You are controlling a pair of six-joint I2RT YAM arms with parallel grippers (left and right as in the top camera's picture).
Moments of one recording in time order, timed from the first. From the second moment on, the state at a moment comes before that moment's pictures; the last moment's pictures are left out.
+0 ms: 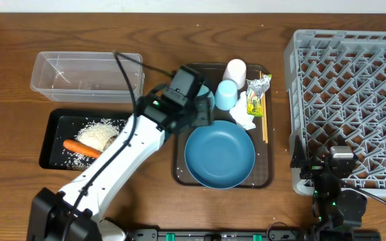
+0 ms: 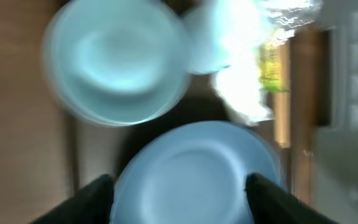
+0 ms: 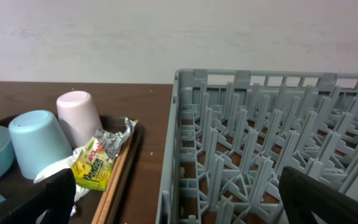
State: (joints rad) left arm -0.58 1.54 1.24 -0.73 0.10 -0.58; right arm -0.08 0.01 0.01 -0.07 -0.10 0.00
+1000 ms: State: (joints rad) left arm -0.67 1.91 1.75 -1.05 0.21 -0.26; right arm -0.08 0.01 0.01 -0.07 -0.10 0.00
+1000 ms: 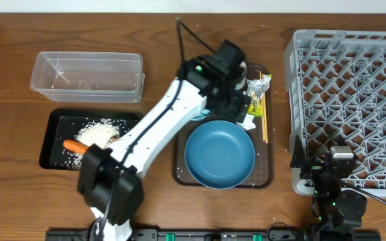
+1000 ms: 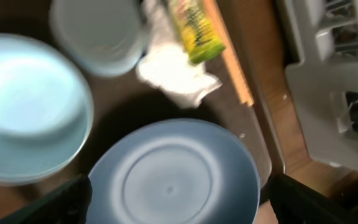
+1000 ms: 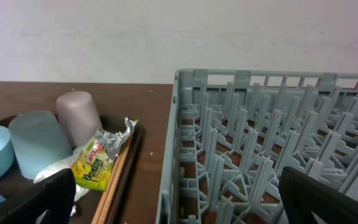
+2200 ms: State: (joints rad) left arm -0.76 2.10 1.76 -0.77 0.22 -0.25; right arm -0.08 0.01 0.01 -0.07 -0.10 0.00
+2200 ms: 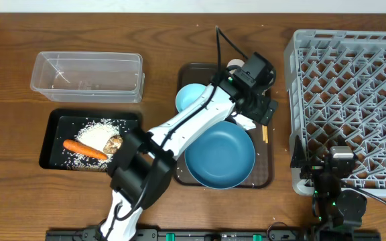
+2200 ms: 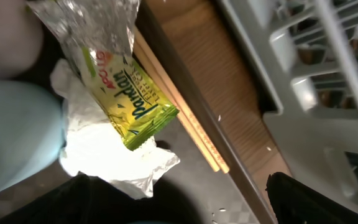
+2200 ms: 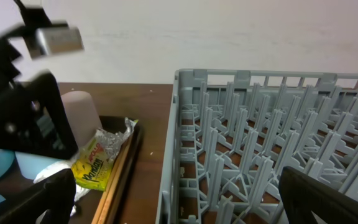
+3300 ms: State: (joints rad) left arm -0.77 2.15 1.73 -0.92 0.23 -0.25; right arm -0.08 0.01 0.01 -0.07 -0.10 0.00
